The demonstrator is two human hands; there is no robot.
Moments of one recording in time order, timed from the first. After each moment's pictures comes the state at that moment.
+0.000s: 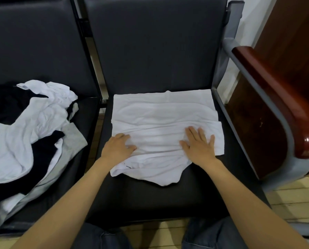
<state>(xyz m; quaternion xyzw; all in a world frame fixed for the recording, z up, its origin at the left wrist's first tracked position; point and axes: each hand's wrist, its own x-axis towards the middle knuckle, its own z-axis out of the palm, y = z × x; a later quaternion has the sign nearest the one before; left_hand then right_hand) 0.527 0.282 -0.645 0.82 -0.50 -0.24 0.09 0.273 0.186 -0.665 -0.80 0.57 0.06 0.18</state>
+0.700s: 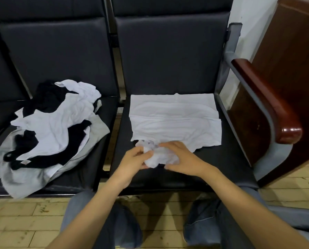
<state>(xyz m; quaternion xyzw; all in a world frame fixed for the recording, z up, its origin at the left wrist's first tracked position) 0.452 0.412 -0.578 0.66 -0.29 -0.49 0.49 0.285 0.302 -0.608 -0.87 0.27 -0.09 0.41</state>
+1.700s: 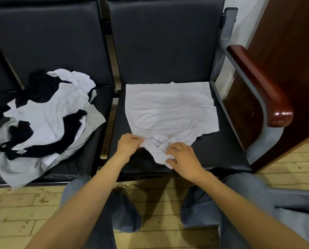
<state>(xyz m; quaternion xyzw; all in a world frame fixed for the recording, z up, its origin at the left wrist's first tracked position) 0.471 0.380 -0.623 0.79 -0.27 -0.38 0.40 0.265 0.345 -0.644 -0.91 0.36 -0.10 0.19</state>
